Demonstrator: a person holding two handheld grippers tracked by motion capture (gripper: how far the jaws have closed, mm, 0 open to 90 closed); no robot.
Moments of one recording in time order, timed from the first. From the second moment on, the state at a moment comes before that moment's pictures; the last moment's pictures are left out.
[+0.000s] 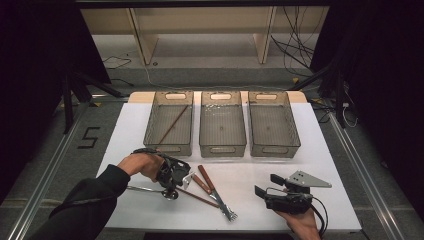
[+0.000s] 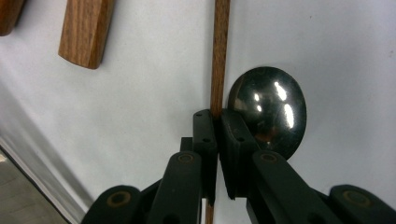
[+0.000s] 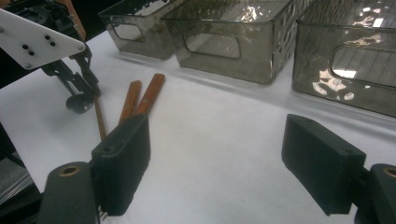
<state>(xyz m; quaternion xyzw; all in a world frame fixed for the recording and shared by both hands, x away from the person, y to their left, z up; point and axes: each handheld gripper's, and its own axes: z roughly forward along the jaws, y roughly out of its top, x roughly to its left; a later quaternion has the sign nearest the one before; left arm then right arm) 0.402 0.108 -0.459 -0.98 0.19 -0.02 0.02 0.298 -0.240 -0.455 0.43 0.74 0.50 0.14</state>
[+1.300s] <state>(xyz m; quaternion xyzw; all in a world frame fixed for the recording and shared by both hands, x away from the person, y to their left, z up) 0.422 0.129 -0.377 -0.98 -0.08 -0.11 -0.14 0.297 -0.240 -0.455 0.43 0.74 0.50 0.14</state>
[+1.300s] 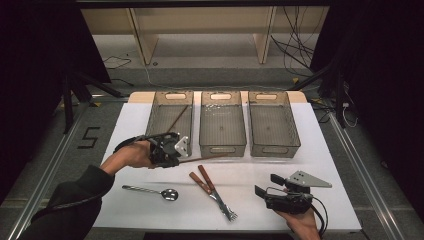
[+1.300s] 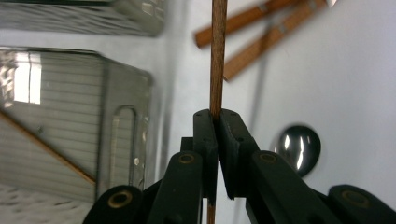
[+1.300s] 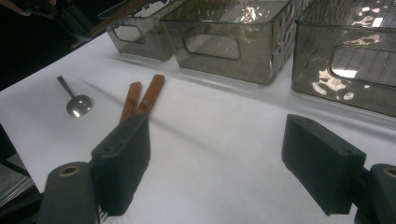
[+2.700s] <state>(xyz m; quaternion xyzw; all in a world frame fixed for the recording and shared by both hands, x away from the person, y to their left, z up) 0.537 0.162 -0.348 -0.87 -0.38 -0.17 -0.27 0.297 -0.241 -0.455 0.43 0.74 0.51 0.14</state>
